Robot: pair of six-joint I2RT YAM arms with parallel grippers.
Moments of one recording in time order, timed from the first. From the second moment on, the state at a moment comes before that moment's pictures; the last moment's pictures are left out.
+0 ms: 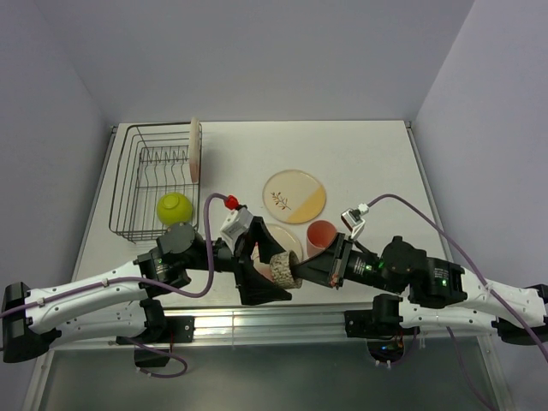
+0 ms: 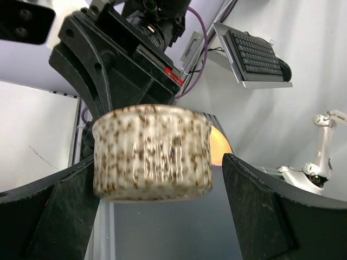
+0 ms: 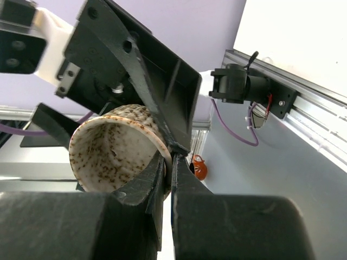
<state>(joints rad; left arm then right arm) -1.18 0.91 0.75 0.38 0.55 -0.57 1.35 0.52 0.80 -0.42 0.17 1.35</state>
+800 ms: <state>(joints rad) -1.18 0.87 0.75 0.35 0.45 -0.55 1.35 0.51 0.73 -0.32 0.15 1.40</state>
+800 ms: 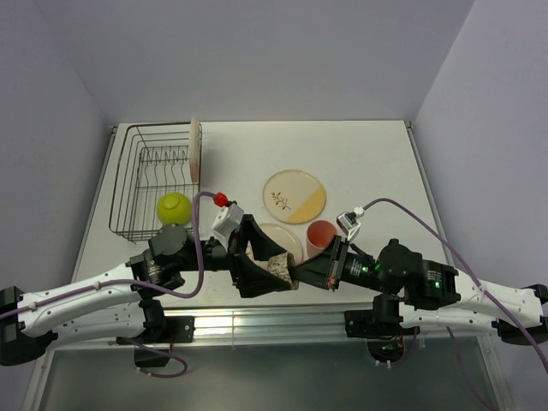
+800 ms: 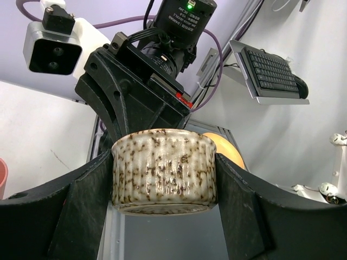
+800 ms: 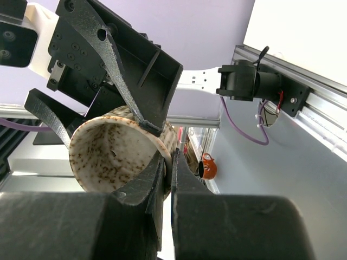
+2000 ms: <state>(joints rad) -0.99 0.89 1.49 -0.85 -0.87 -0.48 1.35 0.42 0.78 -0.72 0.41 1.46</state>
